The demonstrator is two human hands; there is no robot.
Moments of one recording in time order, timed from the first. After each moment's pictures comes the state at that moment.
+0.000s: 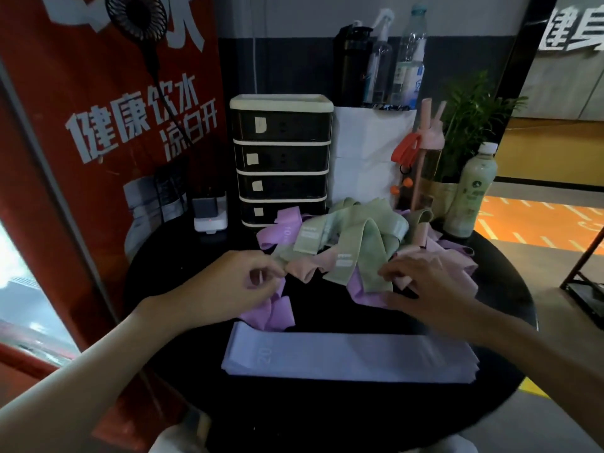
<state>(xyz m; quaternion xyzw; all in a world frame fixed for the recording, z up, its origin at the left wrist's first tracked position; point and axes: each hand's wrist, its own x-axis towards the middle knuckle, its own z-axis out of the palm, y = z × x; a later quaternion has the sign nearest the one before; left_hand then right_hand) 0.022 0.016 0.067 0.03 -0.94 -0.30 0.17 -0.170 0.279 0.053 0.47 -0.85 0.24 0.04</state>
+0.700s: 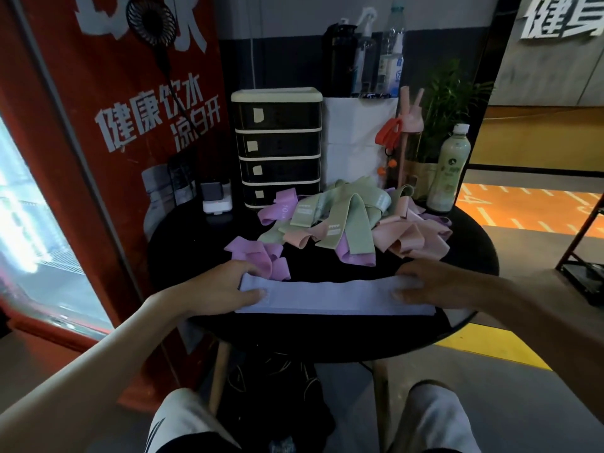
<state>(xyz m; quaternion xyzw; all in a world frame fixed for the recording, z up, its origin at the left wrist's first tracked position) 0.079 0.037 0.039 0.14 -0.96 -0.26 0.01 -0.152 0.343 0.044 0.45 -0.86 0.15 -0.17</state>
